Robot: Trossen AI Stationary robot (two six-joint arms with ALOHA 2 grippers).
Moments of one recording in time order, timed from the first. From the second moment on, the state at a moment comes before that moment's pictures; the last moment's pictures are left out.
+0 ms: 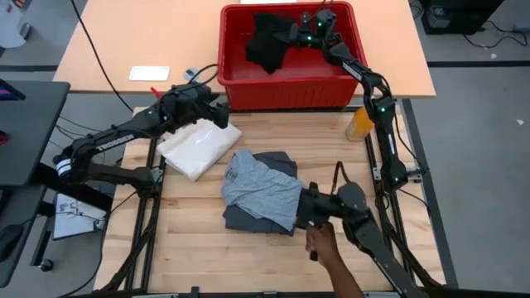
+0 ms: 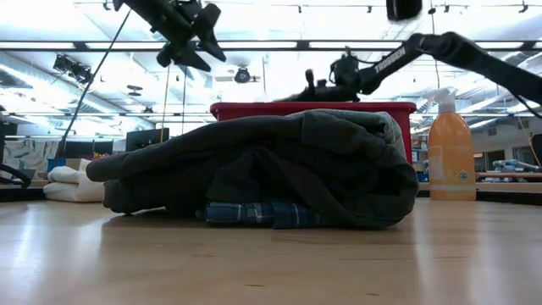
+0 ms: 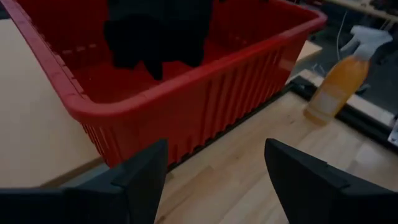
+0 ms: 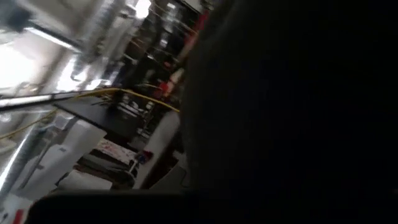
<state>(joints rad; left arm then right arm) 0.51 1.13 1.06 -0.30 -0.27 -0.25 -1.07 2.33 2.16 0.12 -0.80 0.92</state>
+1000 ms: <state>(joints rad) 0.51 1.16 1.06 -0.30 -0.26 -0.25 -1.19 2.35 2.18 -0.59 -0.54 0.60</state>
